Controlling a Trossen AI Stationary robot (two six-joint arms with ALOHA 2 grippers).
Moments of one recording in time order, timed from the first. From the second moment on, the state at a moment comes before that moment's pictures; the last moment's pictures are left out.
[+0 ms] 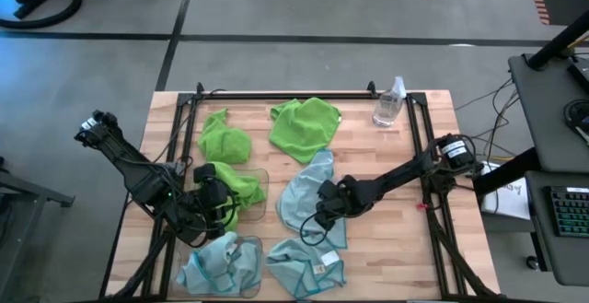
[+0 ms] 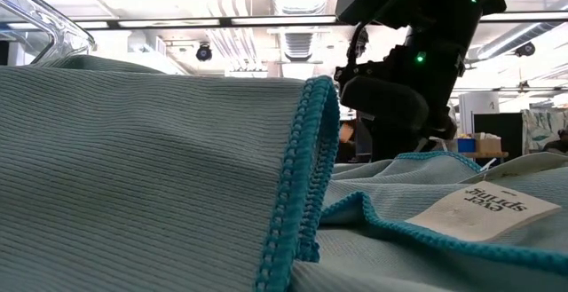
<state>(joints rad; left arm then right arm) -0.72 1.21 1.17 -0.98 -0.70 -0.77 0.29 1.88 1.10 -0.52 0.27 0.92</state>
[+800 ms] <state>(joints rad) -0.72 1.21 1.17 -0.98 -0.69 -0.77 0.29 1.86 1.46 -0.52 0.29 0.63</state>
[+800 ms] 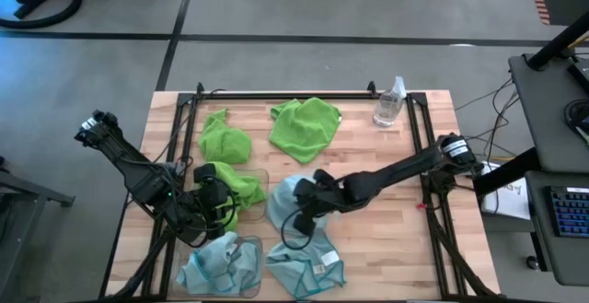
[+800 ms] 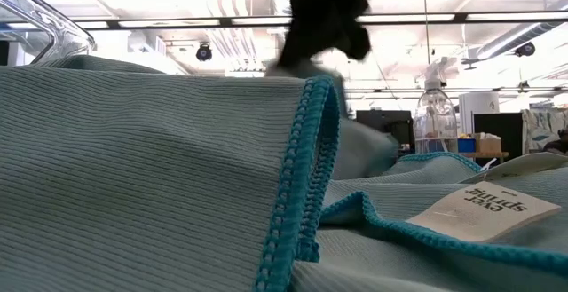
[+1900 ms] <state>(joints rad) -0.66 1.21 1.17 -0.59 -0.70 -0.37 0.29 1.87 1.79 -0.38 0.31 0.39</state>
